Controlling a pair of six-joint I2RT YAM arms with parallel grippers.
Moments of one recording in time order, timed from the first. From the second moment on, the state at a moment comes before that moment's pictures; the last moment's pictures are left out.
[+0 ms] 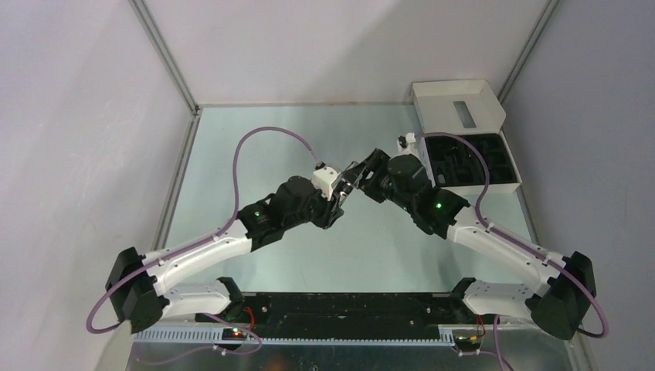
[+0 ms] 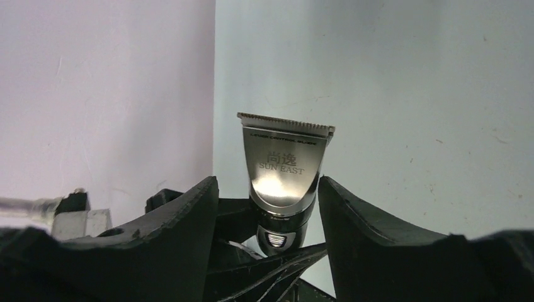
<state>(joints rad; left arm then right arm) -0.91 1.15 0.83 -0.18 -0.03 -0.19 0.81 1.16 0.98 -0.19 0.17 1.09</state>
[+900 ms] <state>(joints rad) -0.93 1.12 0.86 -0.23 -0.16 -0.18 0.74 1.22 1.00 -0.23 0.09 0.99</state>
